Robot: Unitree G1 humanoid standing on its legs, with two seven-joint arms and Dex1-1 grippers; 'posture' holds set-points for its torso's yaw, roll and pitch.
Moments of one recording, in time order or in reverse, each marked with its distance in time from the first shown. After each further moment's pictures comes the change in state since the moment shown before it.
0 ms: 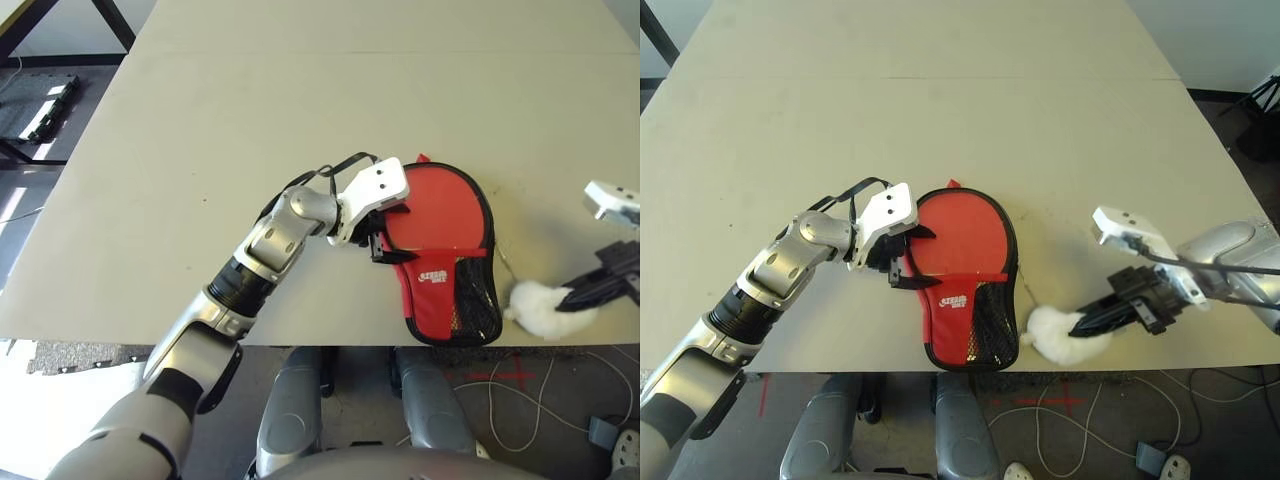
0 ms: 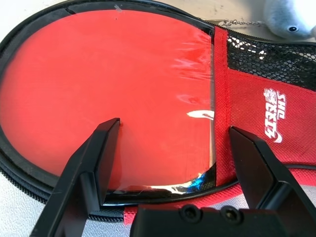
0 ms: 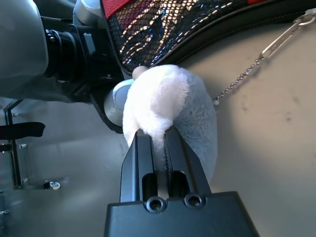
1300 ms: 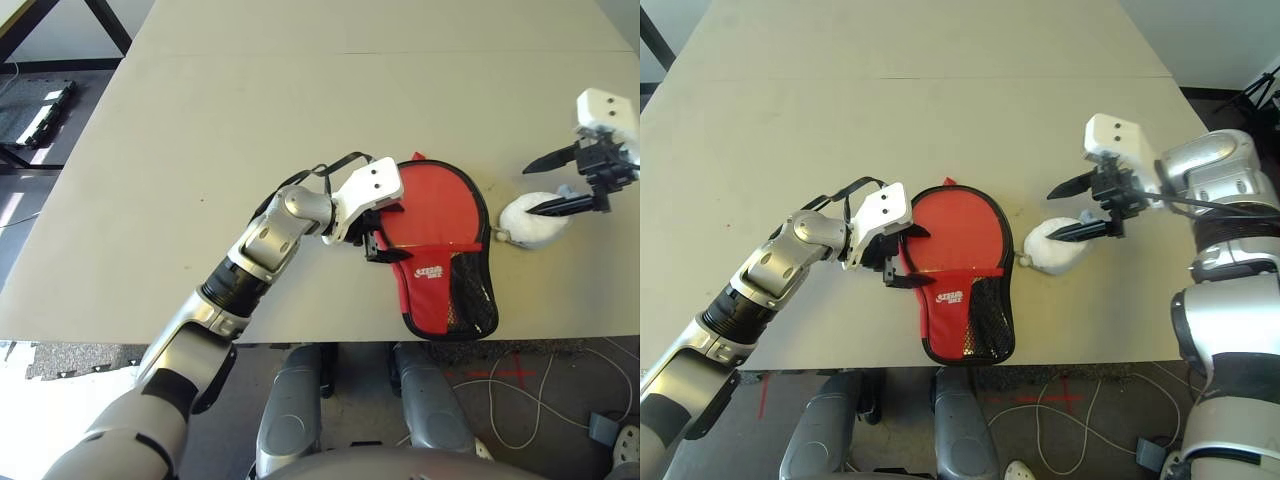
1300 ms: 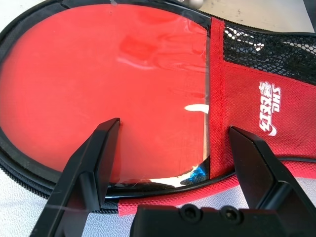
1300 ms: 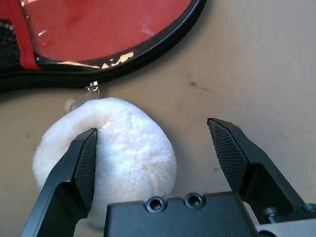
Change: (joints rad) left arm 0.006 0.035 0.001 -0.017 -0.006 0.004 -0.006; right arm -0.490 0.579 -0.287 0.981 -0.709 -0.545 0.005
